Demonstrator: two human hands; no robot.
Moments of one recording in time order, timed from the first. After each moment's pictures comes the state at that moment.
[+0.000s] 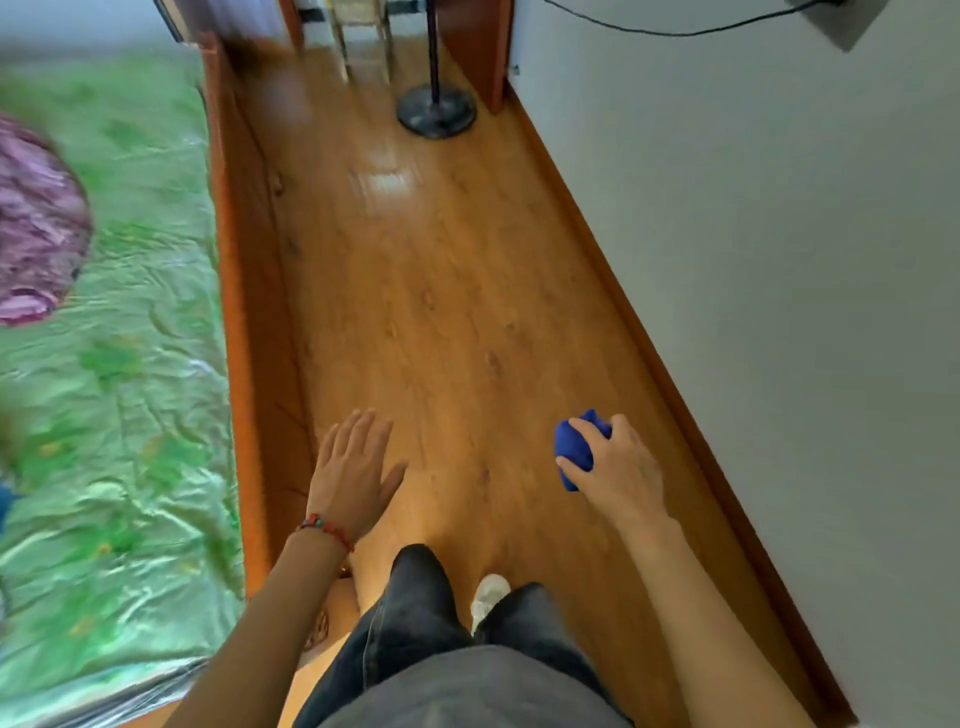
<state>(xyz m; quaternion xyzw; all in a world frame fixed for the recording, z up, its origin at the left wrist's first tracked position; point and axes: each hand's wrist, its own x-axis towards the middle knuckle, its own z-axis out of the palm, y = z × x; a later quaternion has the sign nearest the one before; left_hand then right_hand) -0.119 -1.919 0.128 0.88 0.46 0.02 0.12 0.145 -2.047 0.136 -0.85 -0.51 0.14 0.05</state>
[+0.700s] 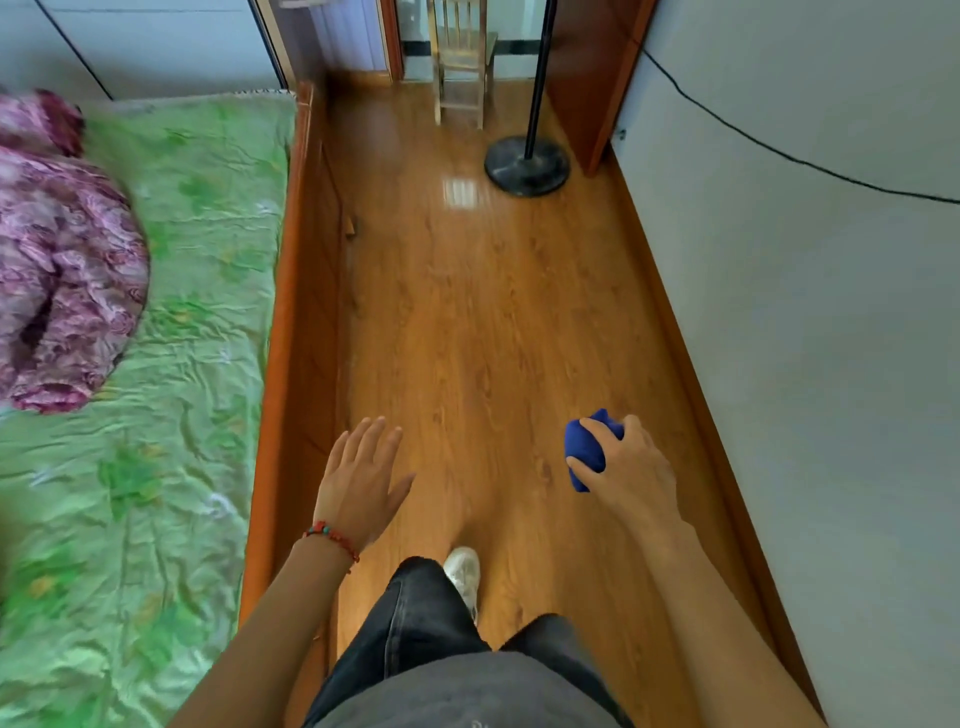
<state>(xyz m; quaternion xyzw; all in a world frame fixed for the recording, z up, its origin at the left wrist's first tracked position) -0.054 -1.605 0.119 0.85 0.51 -0.01 0.10 0.235 -1.679 0.132 -0.80 -0.58 0.13 0.06</state>
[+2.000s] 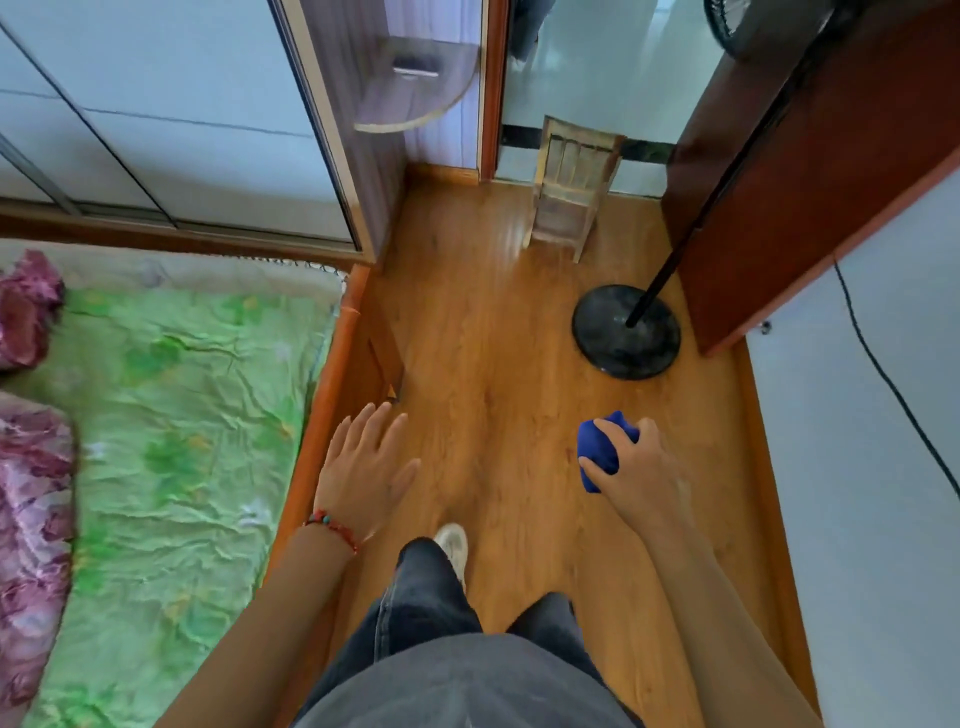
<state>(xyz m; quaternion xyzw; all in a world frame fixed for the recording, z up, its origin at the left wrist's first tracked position) 0.042 -0.805 0.129 0.79 0.60 0.04 0.12 0.341 -0.831 0.124 -0.75 -0.64 0.13 0.08</state>
